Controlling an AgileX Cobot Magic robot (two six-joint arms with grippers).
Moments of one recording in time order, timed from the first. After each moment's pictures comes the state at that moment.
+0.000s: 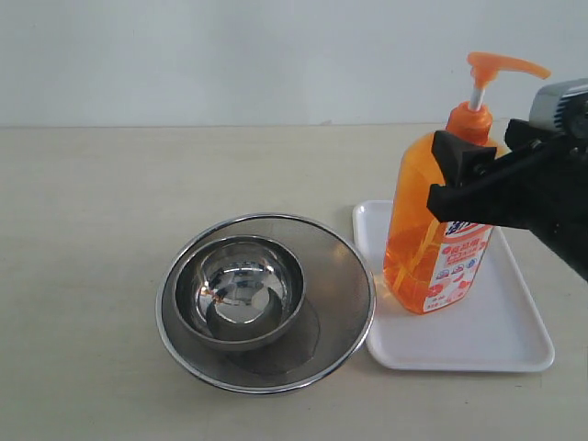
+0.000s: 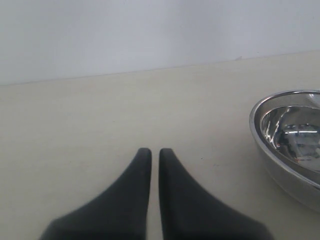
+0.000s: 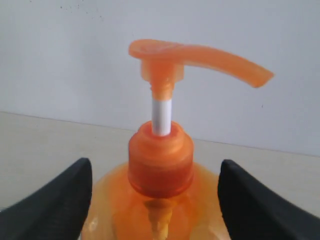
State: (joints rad) left arm -0.15 0.00 0.00 0.04 0.29 0.02; right arm 0.57 1.27 -0.33 0.35 -0.82 -0.20
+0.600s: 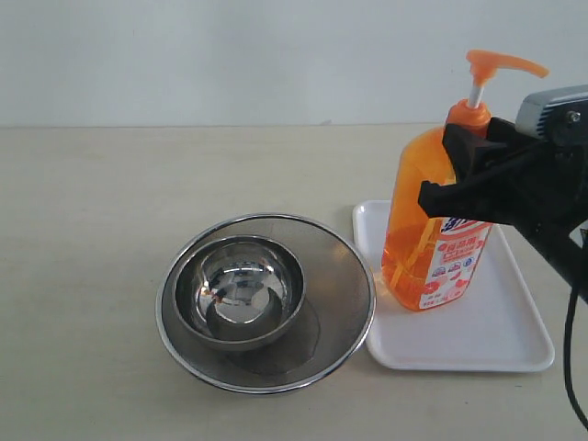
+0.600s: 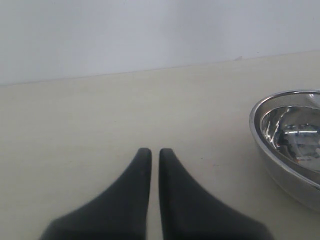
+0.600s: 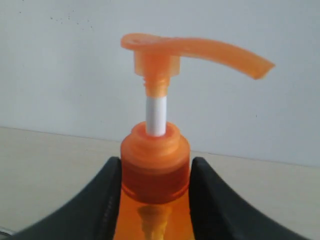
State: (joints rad) left arm -0.15 0.00 0.00 0.04 0.29 0.02; right arm 0.57 1.39 -0.34 0.35 -0.99 -0.16
